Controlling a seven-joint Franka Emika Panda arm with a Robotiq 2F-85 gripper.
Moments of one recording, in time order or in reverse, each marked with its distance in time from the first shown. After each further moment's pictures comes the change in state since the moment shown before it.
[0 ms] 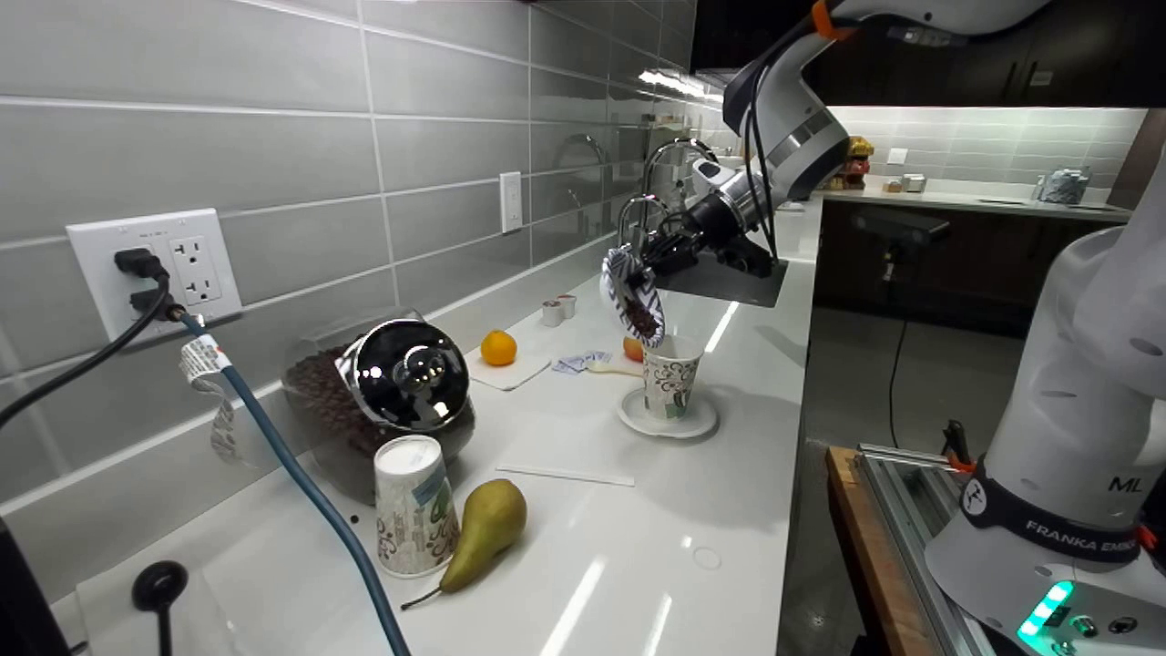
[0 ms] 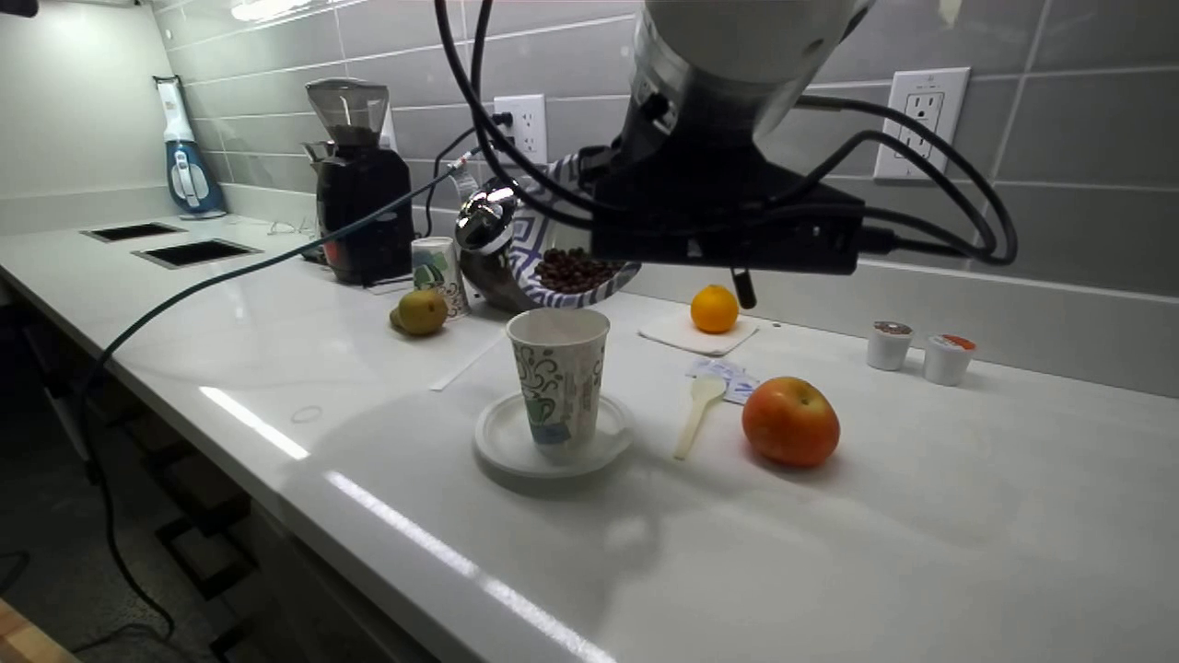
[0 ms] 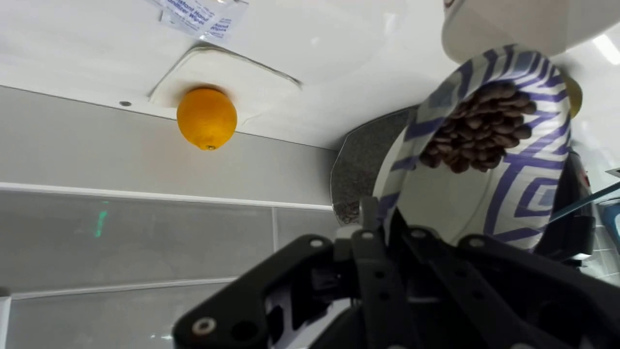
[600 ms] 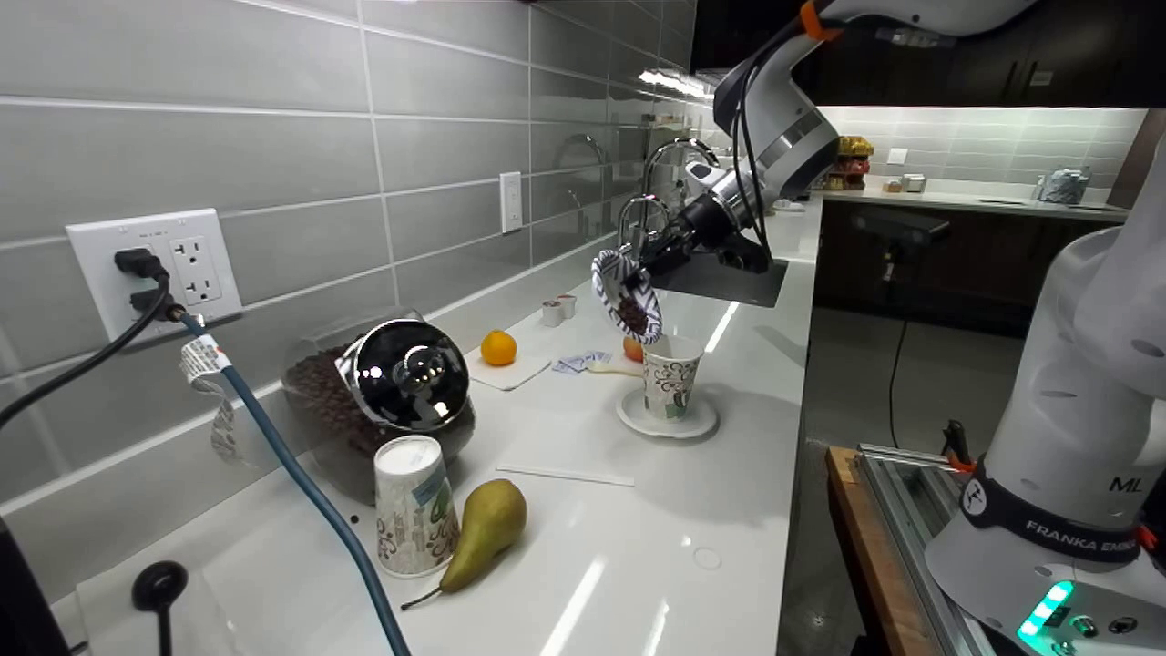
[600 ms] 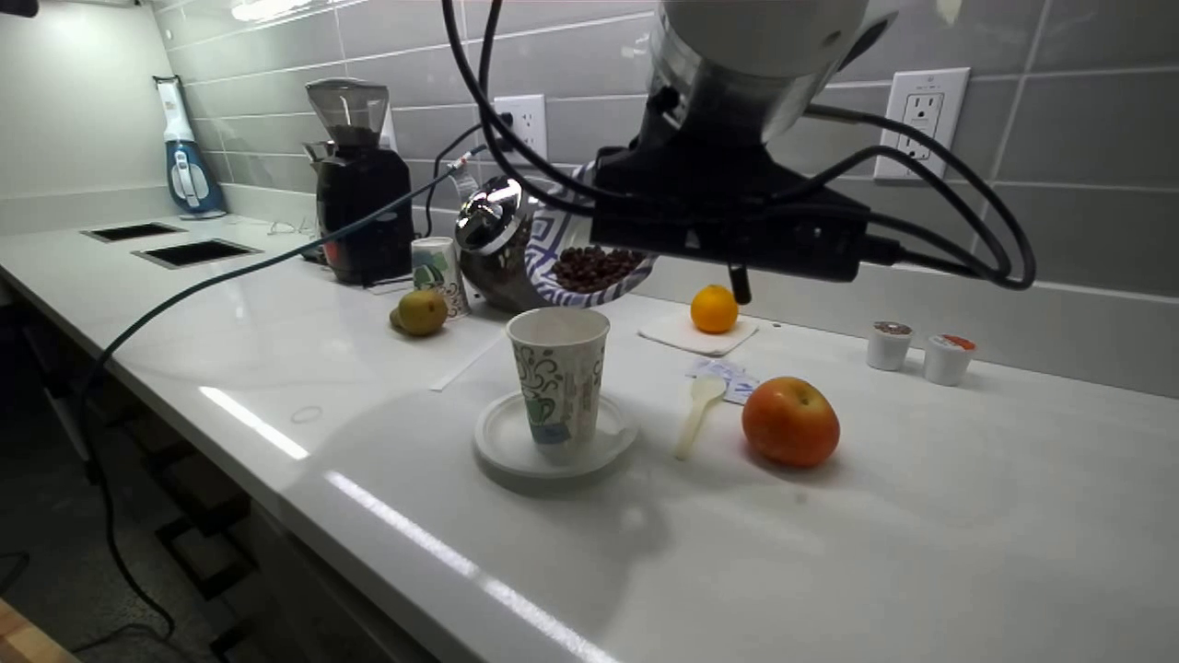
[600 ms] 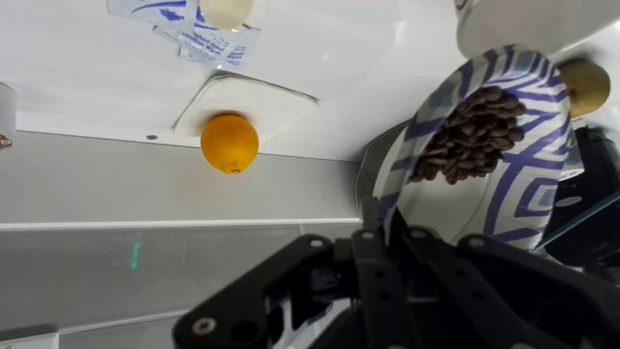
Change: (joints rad) arm 0.008 0.029 0.010 0.028 -0.016 0.045 0.133
